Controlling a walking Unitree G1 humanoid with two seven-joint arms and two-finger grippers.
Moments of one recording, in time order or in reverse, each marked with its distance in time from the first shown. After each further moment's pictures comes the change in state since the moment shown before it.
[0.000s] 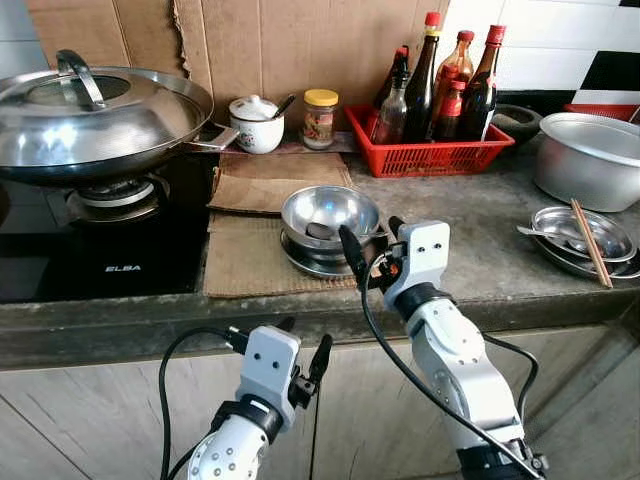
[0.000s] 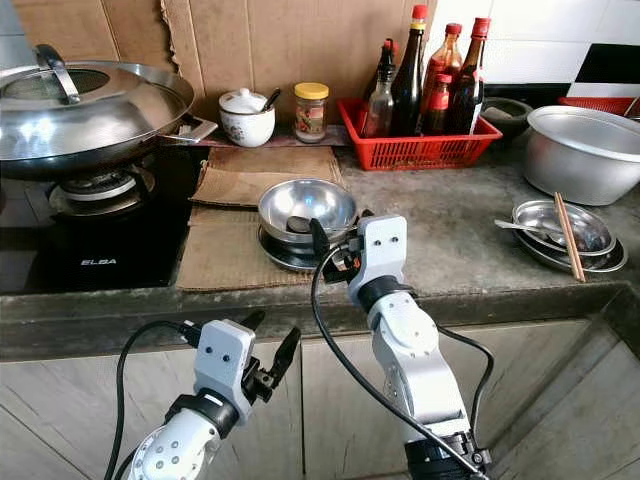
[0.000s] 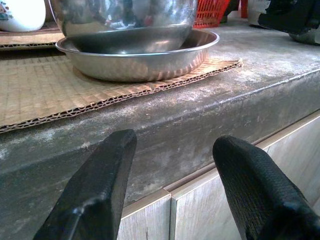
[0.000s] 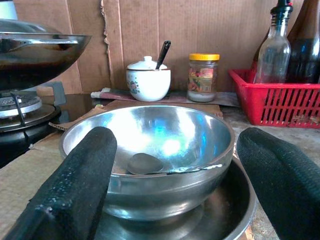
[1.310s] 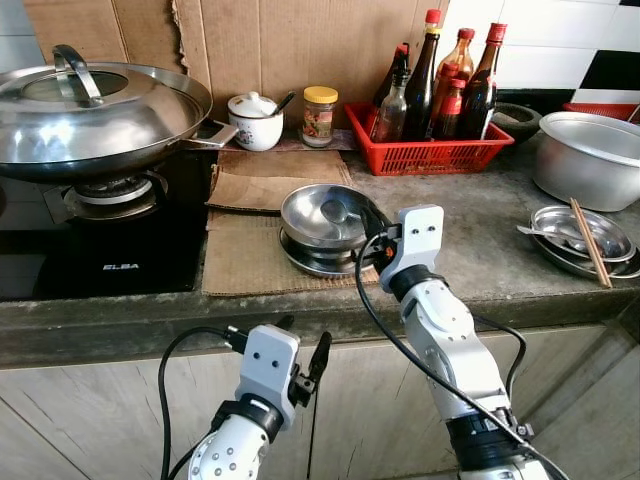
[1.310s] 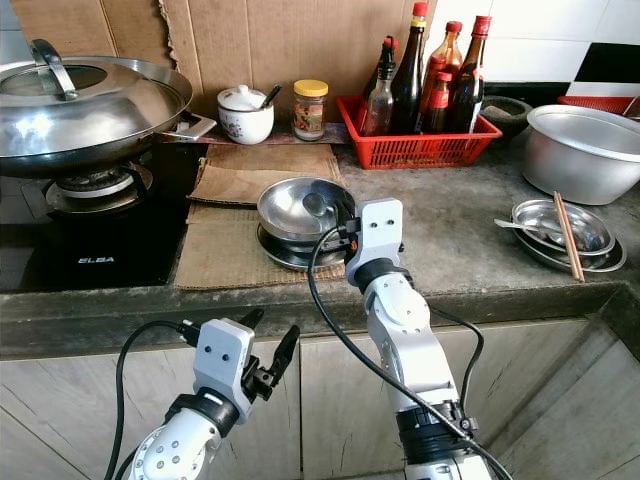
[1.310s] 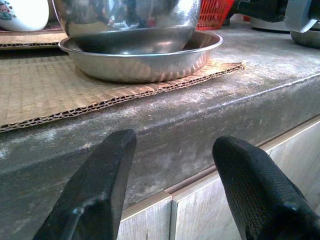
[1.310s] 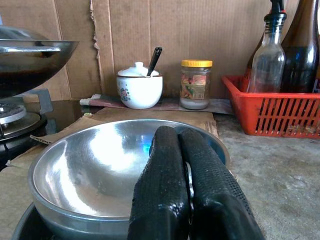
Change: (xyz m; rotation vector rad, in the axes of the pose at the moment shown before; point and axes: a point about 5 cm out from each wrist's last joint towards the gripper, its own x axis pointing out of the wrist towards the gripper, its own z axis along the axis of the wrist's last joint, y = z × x) left arm 0.001 0.000 0.001 0.000 -0.010 0.015; right arm 0.021 -0.005 0.006 -0.006 -0.028 -0.030
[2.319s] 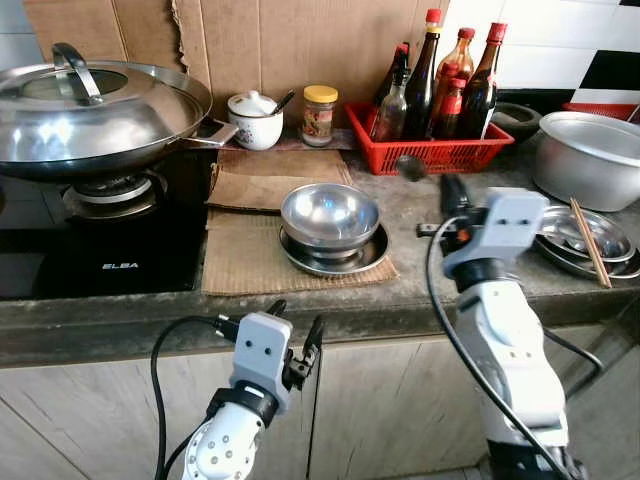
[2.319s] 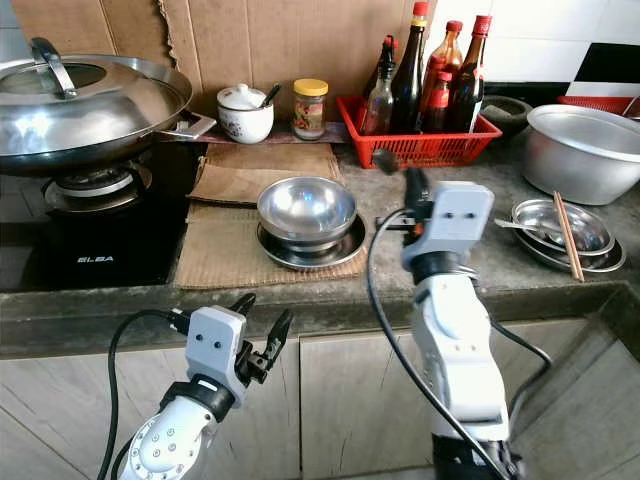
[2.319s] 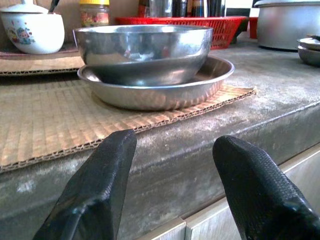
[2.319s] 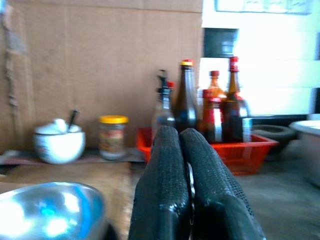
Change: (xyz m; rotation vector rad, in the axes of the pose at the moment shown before) left arm 0.006 0.009 0.011 0.017 -0.066 0.037; right arm -0.053 -0.043 0.049 -0.117 -0.187 -0.330
